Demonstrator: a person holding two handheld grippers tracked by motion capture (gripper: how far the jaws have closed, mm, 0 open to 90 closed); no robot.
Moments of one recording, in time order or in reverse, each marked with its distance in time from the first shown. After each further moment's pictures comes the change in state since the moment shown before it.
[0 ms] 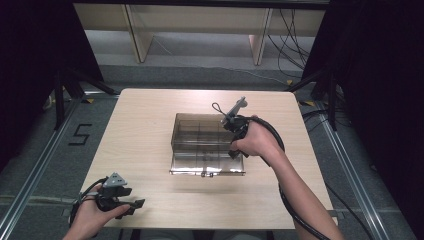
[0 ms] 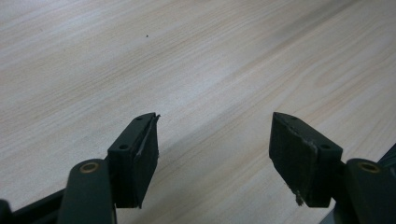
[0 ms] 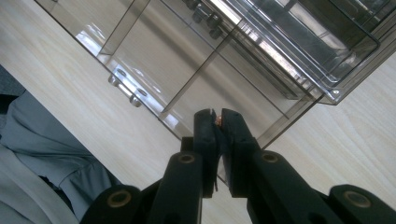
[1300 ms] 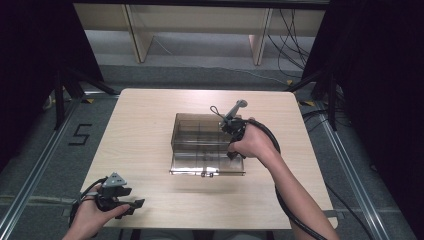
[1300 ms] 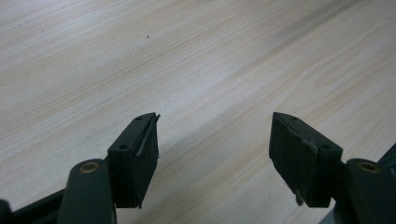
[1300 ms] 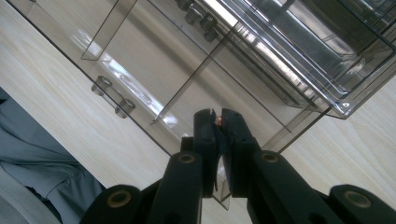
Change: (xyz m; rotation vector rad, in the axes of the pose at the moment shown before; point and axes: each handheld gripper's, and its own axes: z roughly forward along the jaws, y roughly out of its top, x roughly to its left) left arm 0.001 0.000 -0.001 -0.001 0.002 0.001; right arm -0.003 0.004 0.018 0.000 -0.009 0.003
